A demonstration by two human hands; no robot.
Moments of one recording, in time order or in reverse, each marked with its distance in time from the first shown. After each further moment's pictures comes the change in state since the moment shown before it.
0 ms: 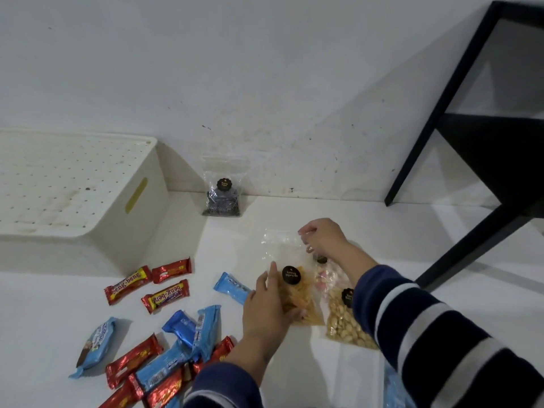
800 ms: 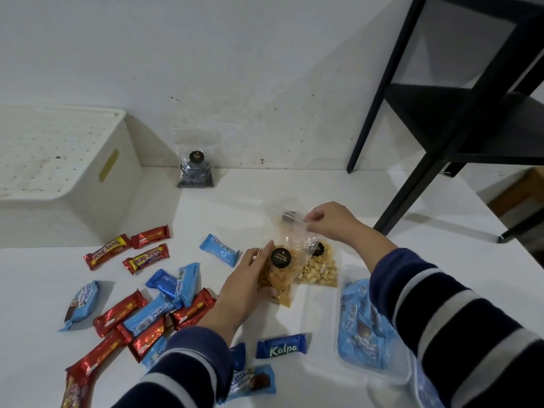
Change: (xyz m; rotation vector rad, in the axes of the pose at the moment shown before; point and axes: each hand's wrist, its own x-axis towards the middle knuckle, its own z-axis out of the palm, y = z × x) left_hand -0.049 -0.011 0.001 -0.081 -0.108 0.326; right_hand -0.097 0.048 -0.051 -0.174 0.017 -0.065
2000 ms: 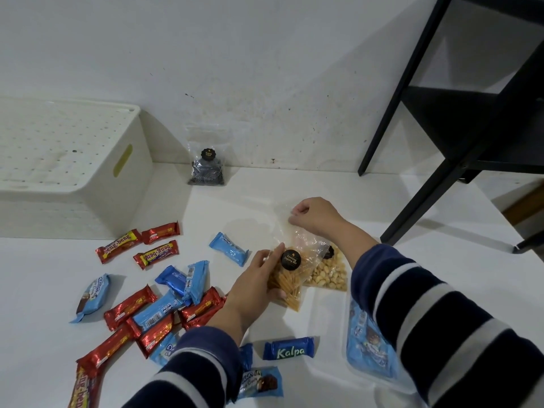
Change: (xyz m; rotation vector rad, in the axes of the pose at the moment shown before) left_hand 0.003 -0.004 0.003 0.008 -0.038 -0.004; right_hand 0.021 -0.035 0.029 0.038 0.017 -0.062
